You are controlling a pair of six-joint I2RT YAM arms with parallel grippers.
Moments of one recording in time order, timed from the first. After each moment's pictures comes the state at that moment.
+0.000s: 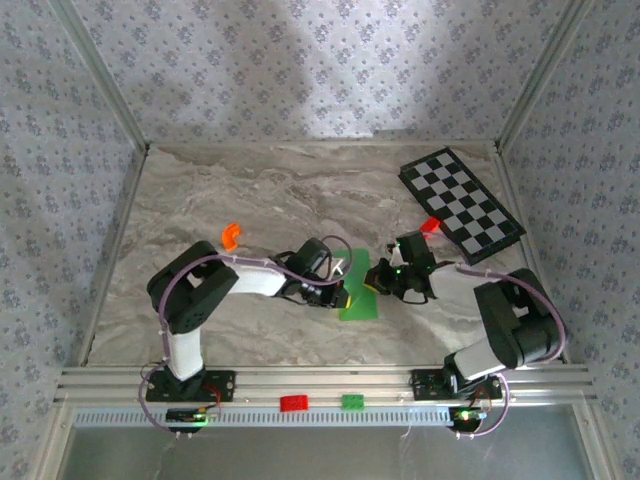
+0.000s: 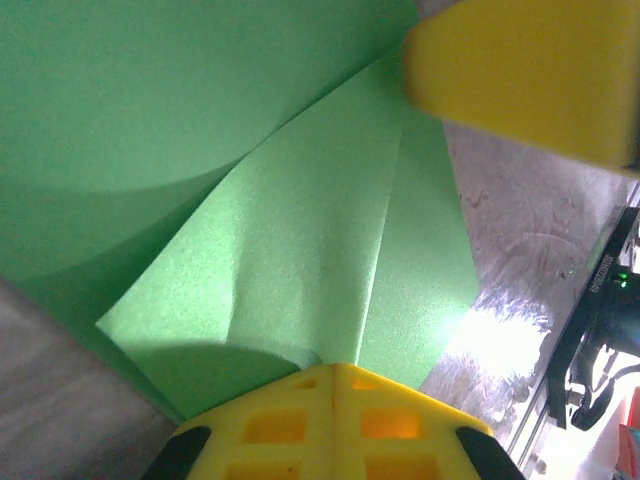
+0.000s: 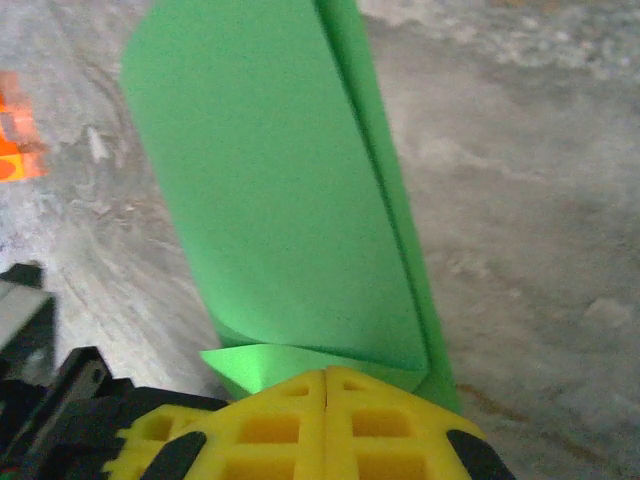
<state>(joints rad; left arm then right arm) -0.88 1.85 0.88 0.03 0.57 -0.68 0.39 1.45 0.53 -0.02 -0.52 0.84</state>
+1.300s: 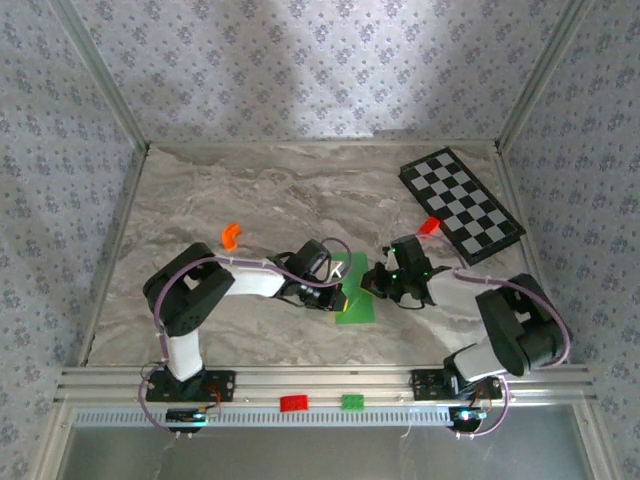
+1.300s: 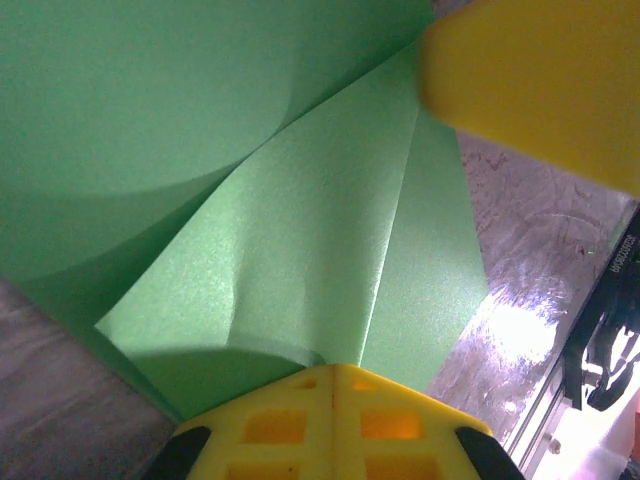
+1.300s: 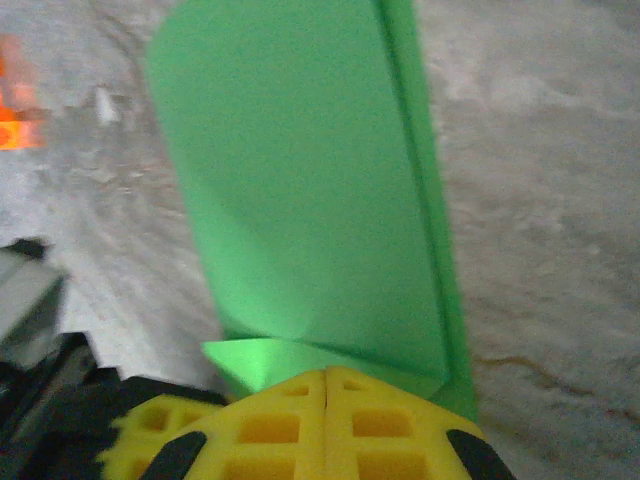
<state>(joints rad) -0.89 1.83 0.88 -0.04 0.56 -0.65 0.44 1.46 0.50 0.02 -0.49 0.85</state>
